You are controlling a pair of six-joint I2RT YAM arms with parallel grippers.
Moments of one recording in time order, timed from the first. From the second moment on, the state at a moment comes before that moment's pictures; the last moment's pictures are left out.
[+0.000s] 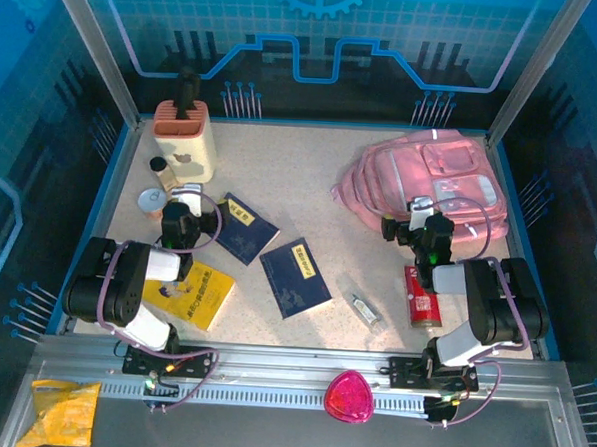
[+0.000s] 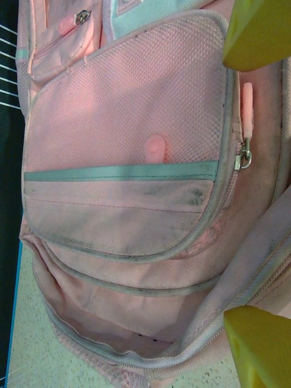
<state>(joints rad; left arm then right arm) -0.01 1.55 0.37 0.84 -0.02 -0.08 0.06 1.55 0.38 0.78 -0.04 -0.07</state>
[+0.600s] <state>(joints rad) -0.01 1.36 0.39 0.64 -0.04 -0.10 0.06 1.32 0.38 0.64 -0.03 -0.05</state>
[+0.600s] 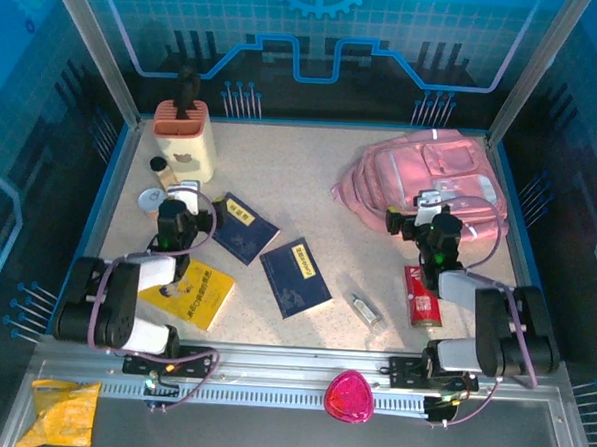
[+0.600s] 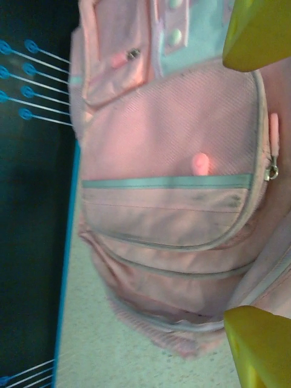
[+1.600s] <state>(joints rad) -0.31 0.99 0.66 -0.19 0.14 -0.80 -0.08 0.95 0.67 -0.62 -0.19 0.66</state>
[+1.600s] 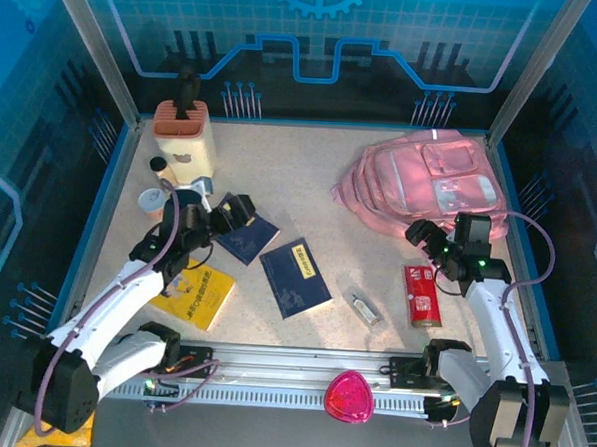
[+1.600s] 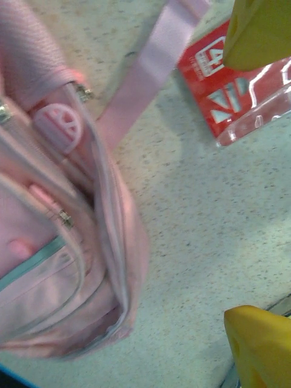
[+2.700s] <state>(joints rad) -0.61 1.44 1.03 -0.24 0.17 -0.73 -0.38 1.58 0.81 -0.35 -0.39 0.86</state>
